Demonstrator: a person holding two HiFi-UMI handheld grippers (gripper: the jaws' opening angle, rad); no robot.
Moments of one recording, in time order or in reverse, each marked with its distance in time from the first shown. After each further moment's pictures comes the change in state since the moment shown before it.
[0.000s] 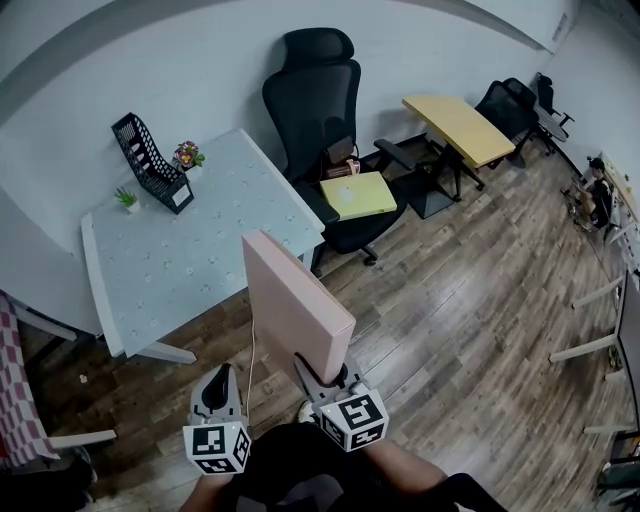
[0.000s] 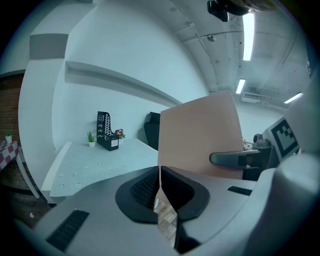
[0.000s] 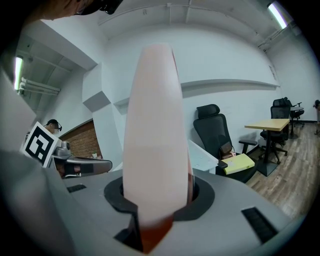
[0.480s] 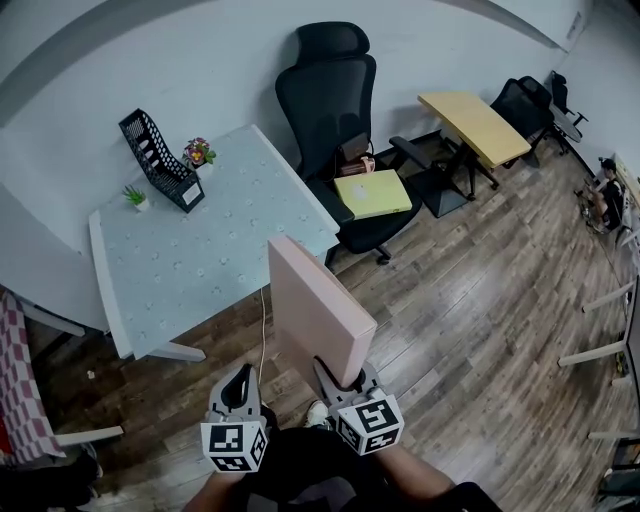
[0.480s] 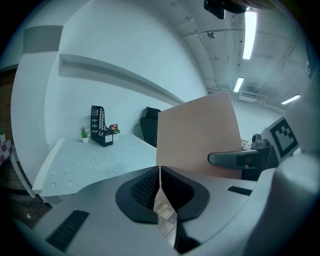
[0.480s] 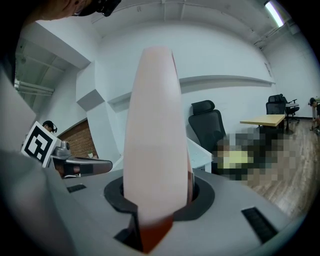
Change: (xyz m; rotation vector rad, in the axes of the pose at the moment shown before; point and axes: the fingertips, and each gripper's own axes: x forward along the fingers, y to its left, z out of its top) left arm 0.030 -0.009 -0.011 0.000 0.049 -0.050; right arm 0.011 -0.024 -0.013 0.033 0.030 -0.043
